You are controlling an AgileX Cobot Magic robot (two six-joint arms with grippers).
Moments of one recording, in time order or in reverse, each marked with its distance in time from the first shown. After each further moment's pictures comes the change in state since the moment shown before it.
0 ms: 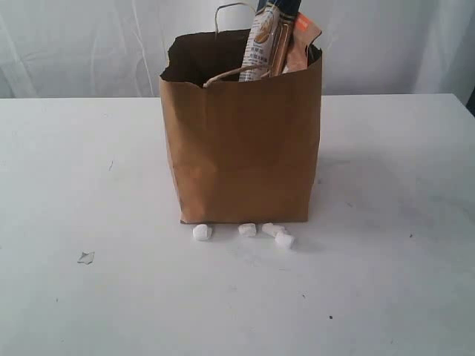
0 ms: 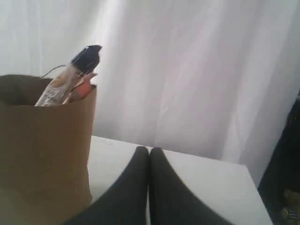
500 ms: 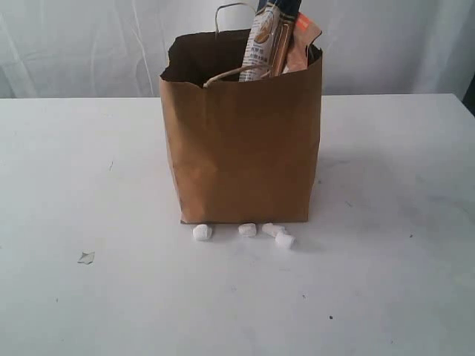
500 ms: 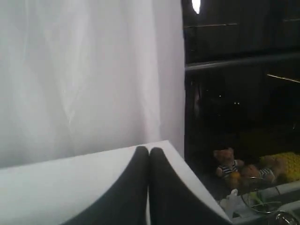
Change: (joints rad) left arm 0.000 -0.001 0.052 0.062 0.050 -0.242; right arm 0.000 0.082 0.186 -0.002 -0.497 0.174
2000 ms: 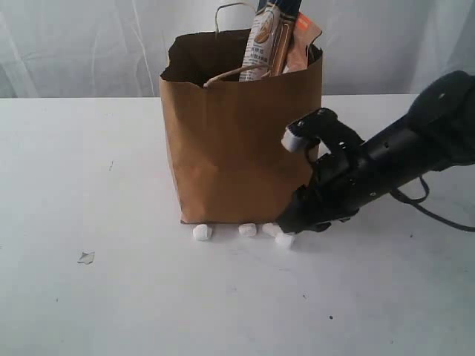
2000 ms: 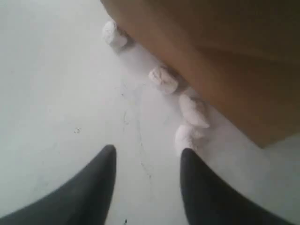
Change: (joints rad) left arm 0.000 0.000 0.204 -0.008 -0.240 -0.002; right arm 0.323 1.235 -0.720 -0.110 0.934 -0.274
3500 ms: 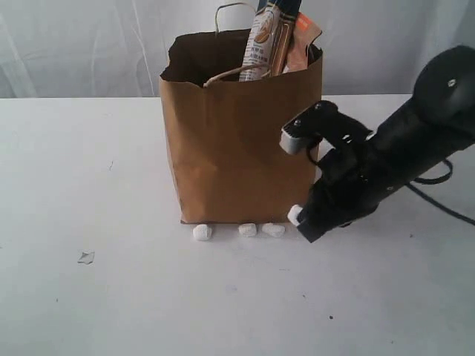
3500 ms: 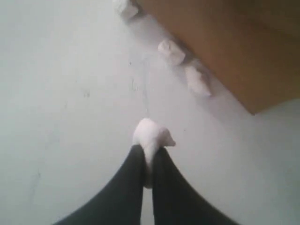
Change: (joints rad) left arm 0.000 0.000 0.000 -0.001 0.000 0.000; right arm 0.057 -0.142 -0.019 -0.312 0.095 0.279
